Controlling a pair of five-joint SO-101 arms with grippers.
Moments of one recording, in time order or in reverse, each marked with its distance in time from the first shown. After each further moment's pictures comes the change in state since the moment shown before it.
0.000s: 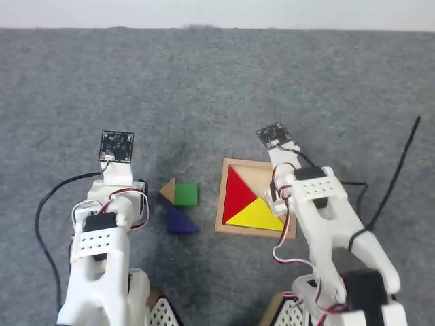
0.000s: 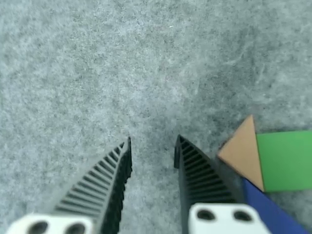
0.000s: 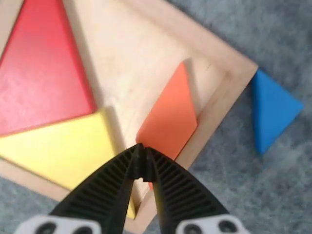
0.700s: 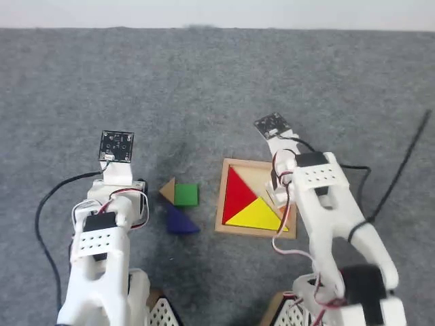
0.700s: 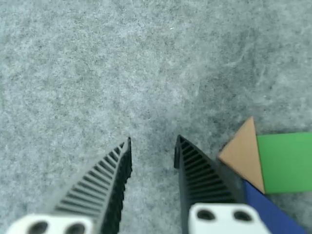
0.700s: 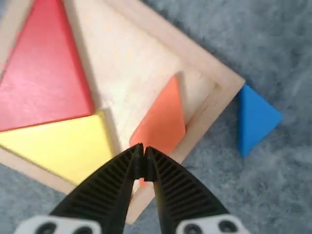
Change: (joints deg) left arm 0.0 0.2 0.0 -0.5 0.0; right arm 0.7 1.3 -8.6 7.9 3.5
